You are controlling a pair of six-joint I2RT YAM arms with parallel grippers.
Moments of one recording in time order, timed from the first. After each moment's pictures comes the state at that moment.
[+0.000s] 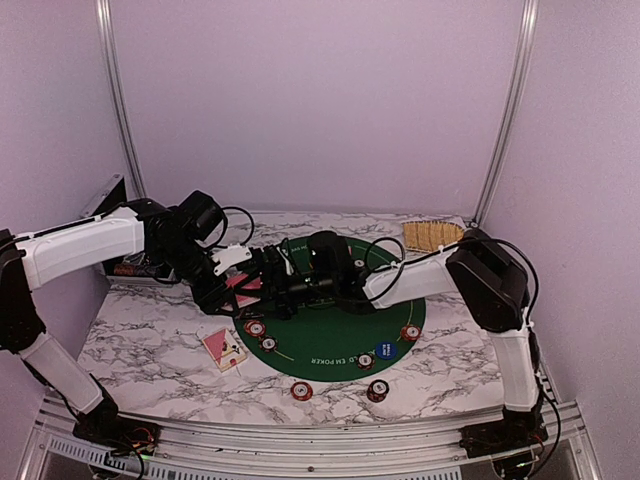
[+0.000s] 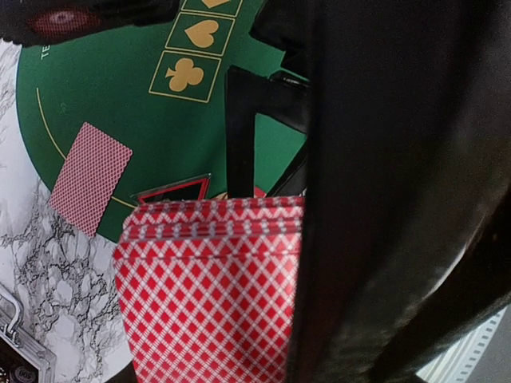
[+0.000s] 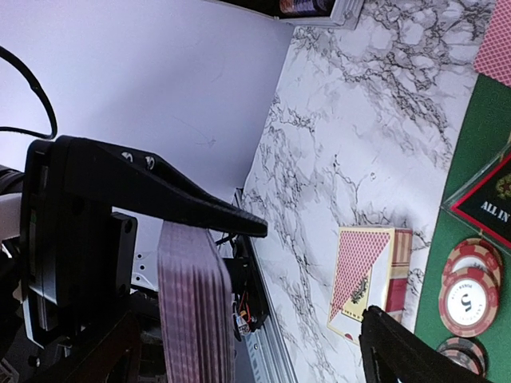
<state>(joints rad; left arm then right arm) -0.62 1.55 1.26 -0.92 0.24 0.45 0.91 2.19 1.41 0.52 -0.73 1.13</state>
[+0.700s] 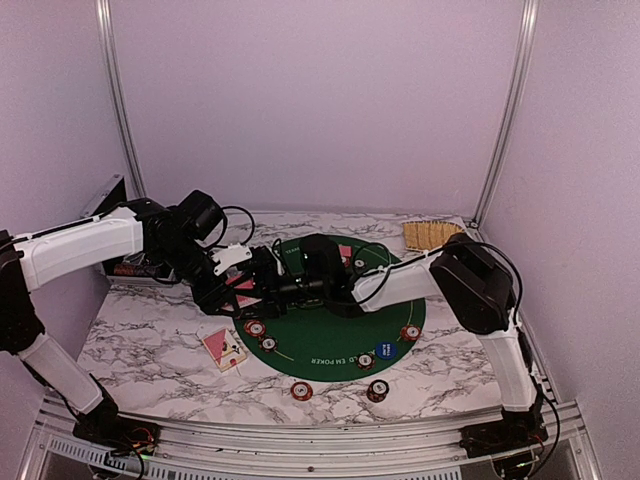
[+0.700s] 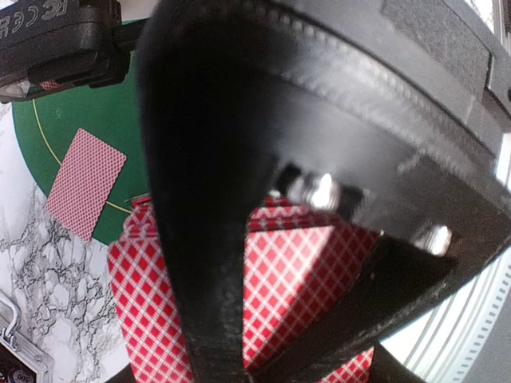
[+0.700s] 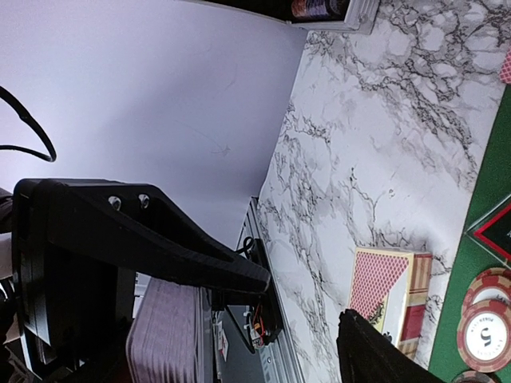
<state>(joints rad) -0.63 1.54 1.26 -0.92 0.25 0.45 0.92 2.28 1.49 0.60 -0.72 1.21</state>
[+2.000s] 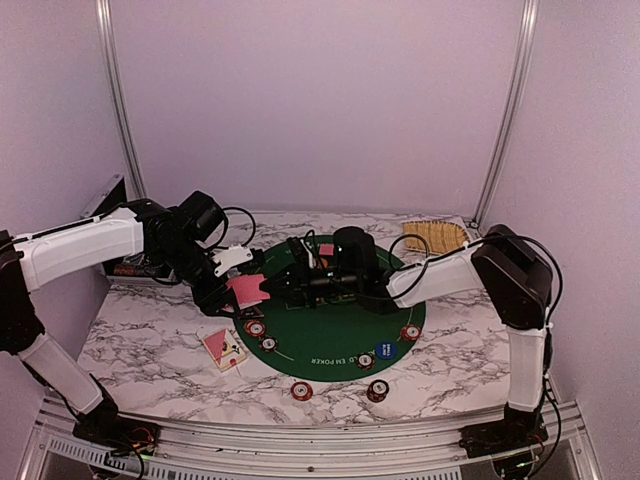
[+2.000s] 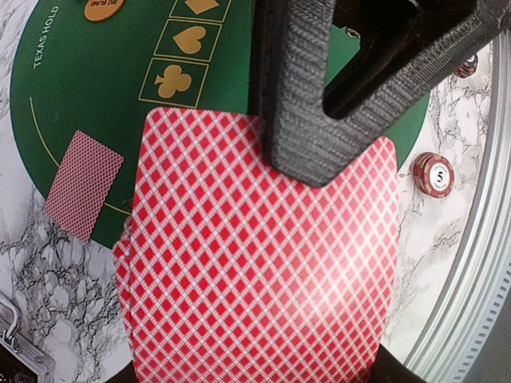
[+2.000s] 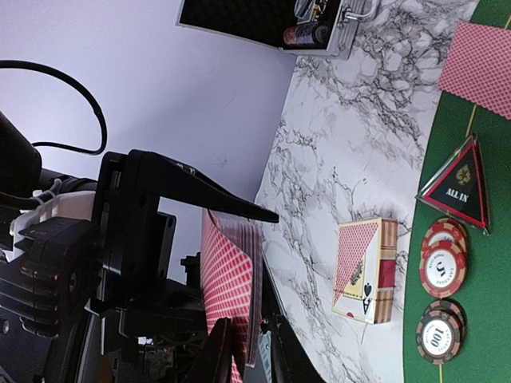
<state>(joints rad) -0.63 1.54 1.26 -0.92 0.25 0.45 0.85 2.05 1.24 0.62 -0.71 1.16</state>
